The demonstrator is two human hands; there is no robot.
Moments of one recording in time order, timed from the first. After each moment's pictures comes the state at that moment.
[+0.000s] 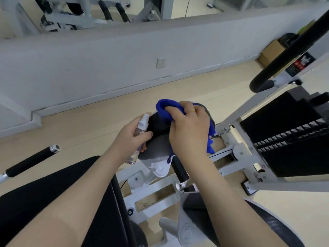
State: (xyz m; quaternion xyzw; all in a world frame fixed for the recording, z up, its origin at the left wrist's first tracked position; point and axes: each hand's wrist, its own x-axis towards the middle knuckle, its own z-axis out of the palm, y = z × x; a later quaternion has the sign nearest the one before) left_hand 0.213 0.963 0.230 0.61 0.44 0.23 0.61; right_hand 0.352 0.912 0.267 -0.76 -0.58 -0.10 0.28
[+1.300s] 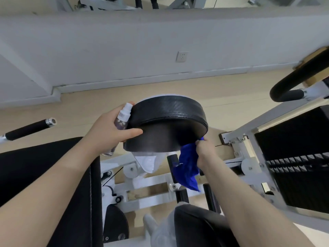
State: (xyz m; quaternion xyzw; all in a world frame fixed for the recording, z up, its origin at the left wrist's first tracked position) left_hand 0.230 0.940 0.237 0.66 0.54 0.24 0.47; right_hand 0.468 0.890 0.162 -0.76 -0.07 0.53 0.37
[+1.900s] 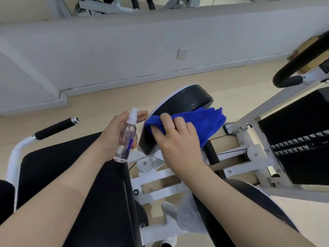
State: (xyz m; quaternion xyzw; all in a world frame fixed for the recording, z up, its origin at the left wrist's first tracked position) left_hand 0.169 0.920 0.229 0.43 0.45 0.28 0.73; right_hand 0.327 0.850 0.242 -0.61 -0.76 -0.18 0.13
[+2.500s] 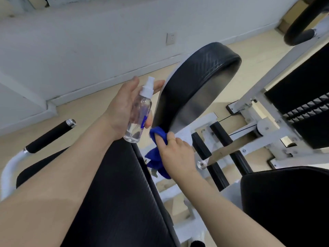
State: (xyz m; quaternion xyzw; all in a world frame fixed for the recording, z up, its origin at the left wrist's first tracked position) left_hand 0.158 0.954 0.215 0.51 0.37 0.20 0.75; right_hand 0.254 0.832 0.130 -0.75 -0.67 -0.01 0.01
